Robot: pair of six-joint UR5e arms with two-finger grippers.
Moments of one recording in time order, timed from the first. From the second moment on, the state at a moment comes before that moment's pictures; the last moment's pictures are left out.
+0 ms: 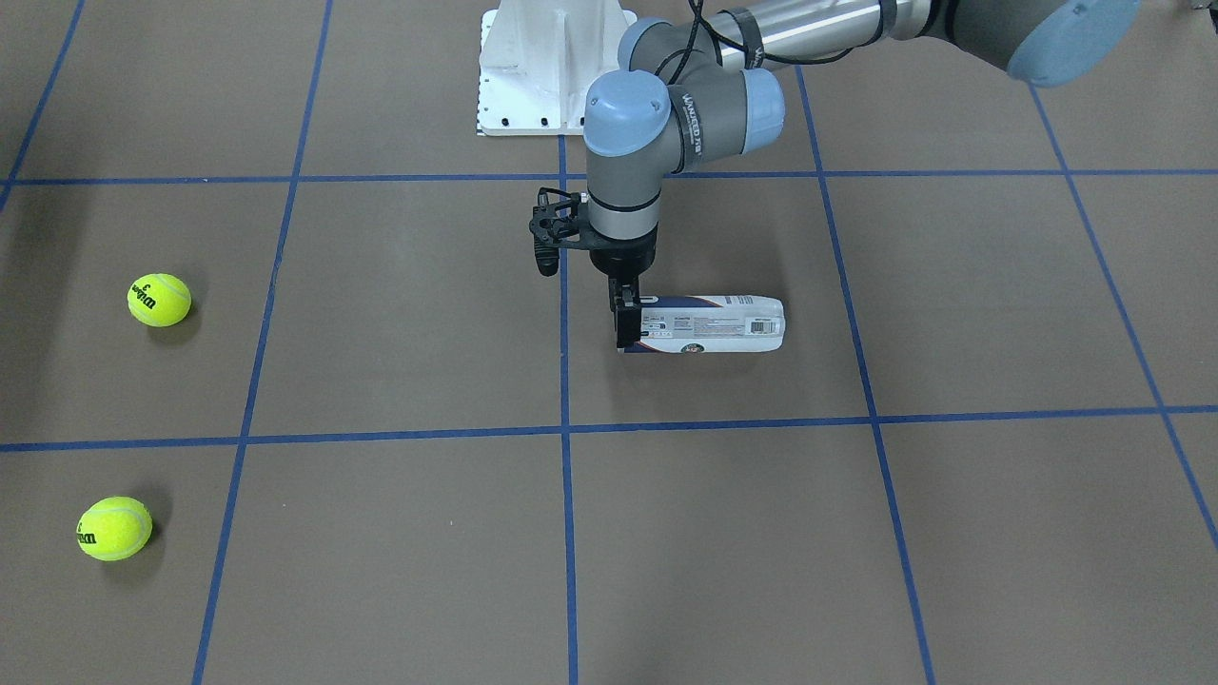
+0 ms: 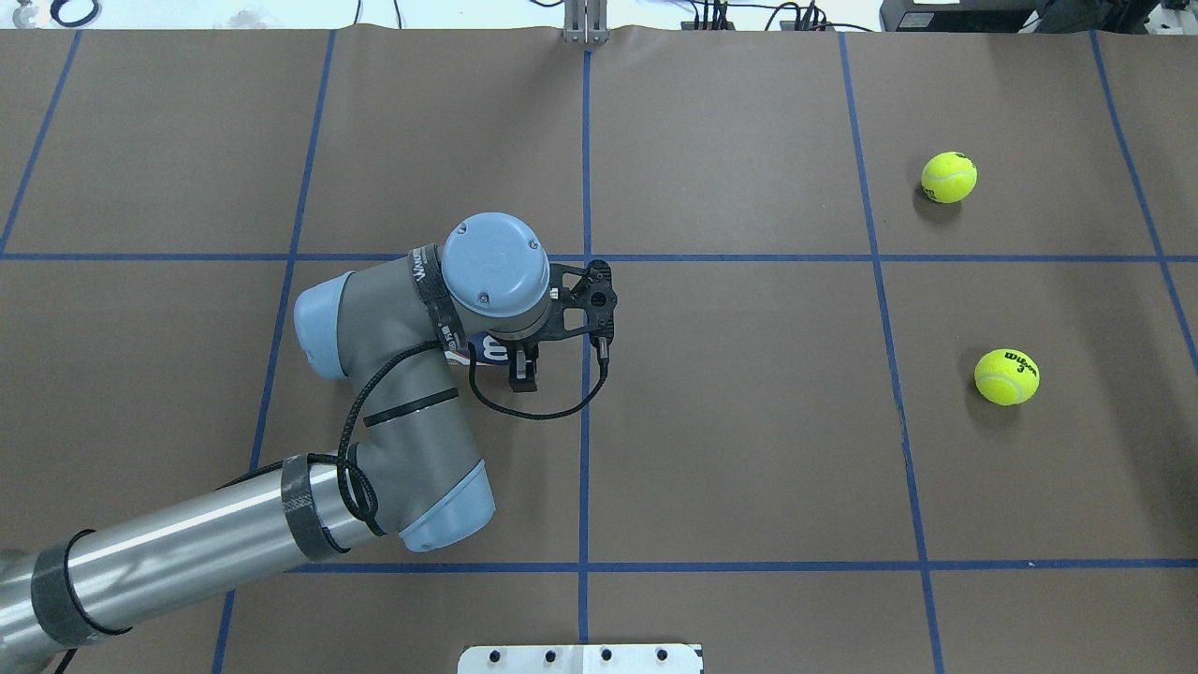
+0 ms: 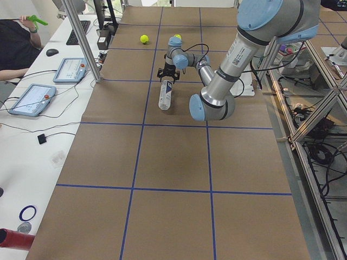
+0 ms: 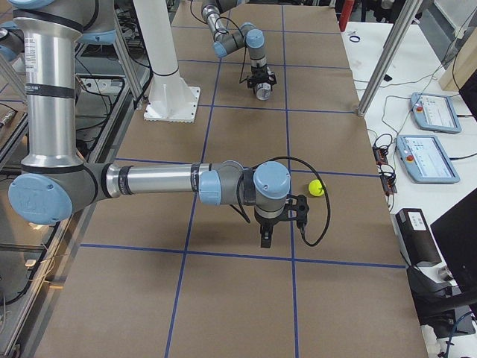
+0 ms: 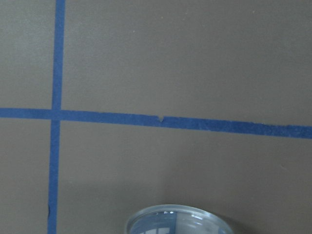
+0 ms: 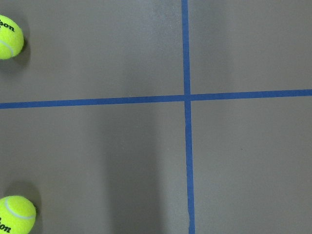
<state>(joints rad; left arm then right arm) -0.49 -2.35 -1.51 -1.64 -1.71 0.30 1.58 -1.63 1.71 -1.60 2.43 0.08</state>
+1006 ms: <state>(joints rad) -0.48 -2.35 -1.49 -1.65 -1.68 0.30 1.58 -1.63 1.71 -1.60 2.43 0.08</state>
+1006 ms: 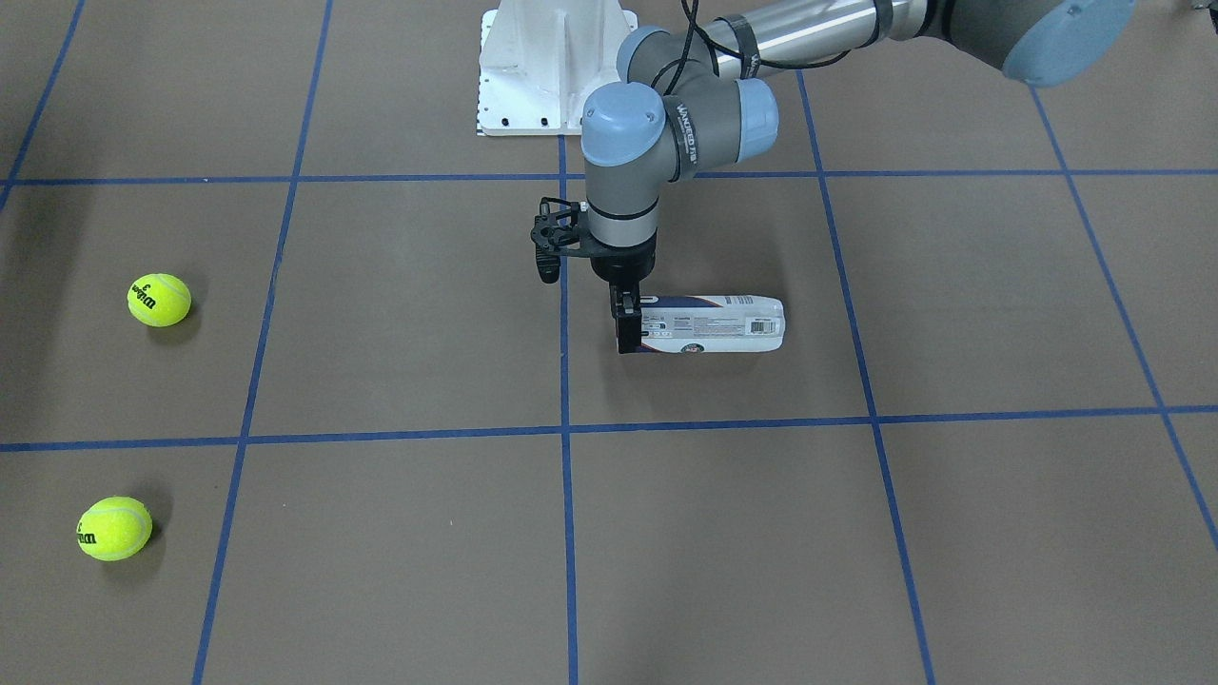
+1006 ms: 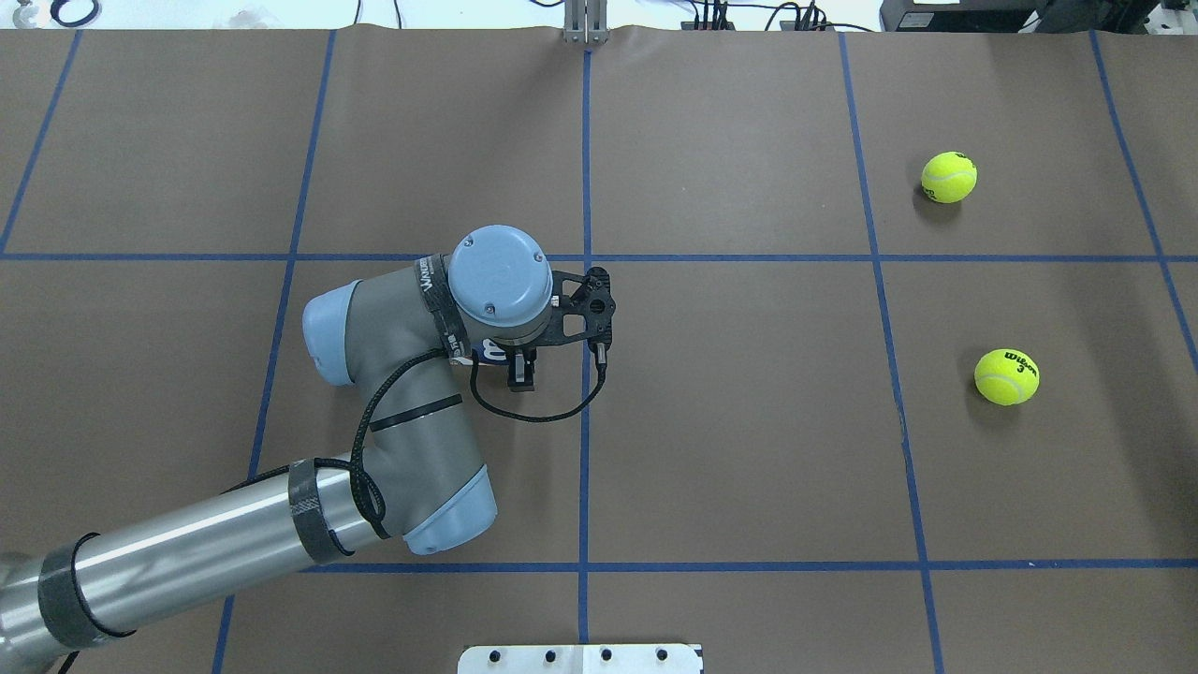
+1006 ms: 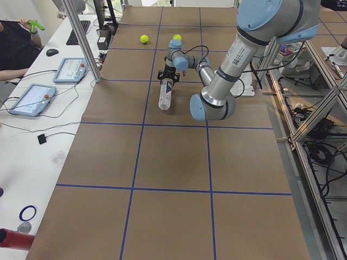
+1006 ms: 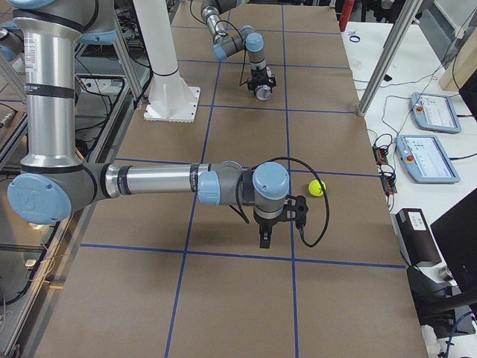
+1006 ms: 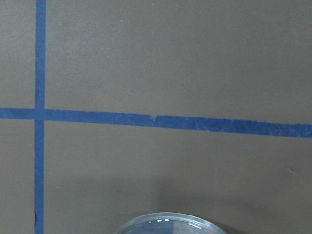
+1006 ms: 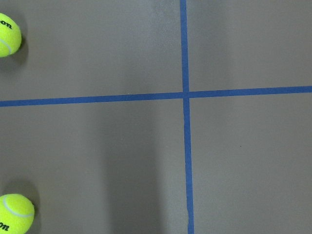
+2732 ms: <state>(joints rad) -0.53 -2.38 -1.70 -2.20 -1.40 -0.32 1.58 -1.62 1.72 -1.60 2.43 0.08</state>
